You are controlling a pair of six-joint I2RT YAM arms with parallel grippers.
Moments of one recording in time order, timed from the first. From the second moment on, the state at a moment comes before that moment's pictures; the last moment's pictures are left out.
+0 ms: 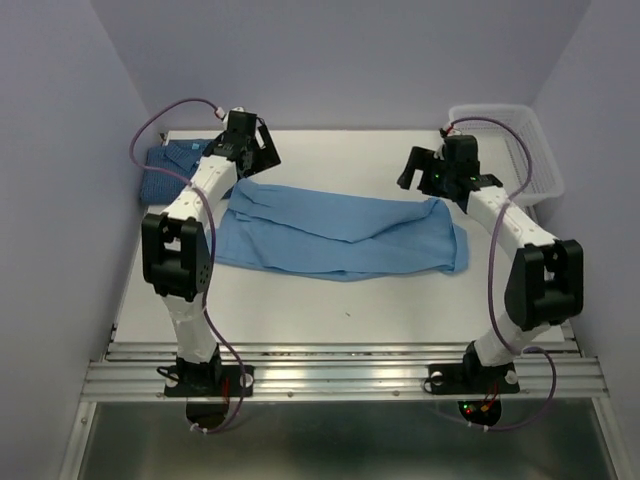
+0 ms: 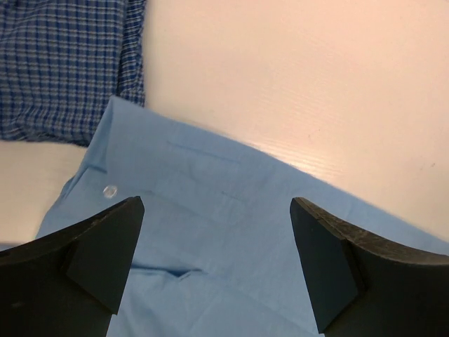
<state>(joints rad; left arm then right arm) -0.23 1.87 1.65 -0.55 -0.17 -0.52 0.13 1.57 1.23 -0.30 -0.10 0.37</state>
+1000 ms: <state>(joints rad) -0.23 1.94 1.31 -0.47 -0.20 -0.54 0.17 2.09 1.51 -0.30 -0.08 0.39</state>
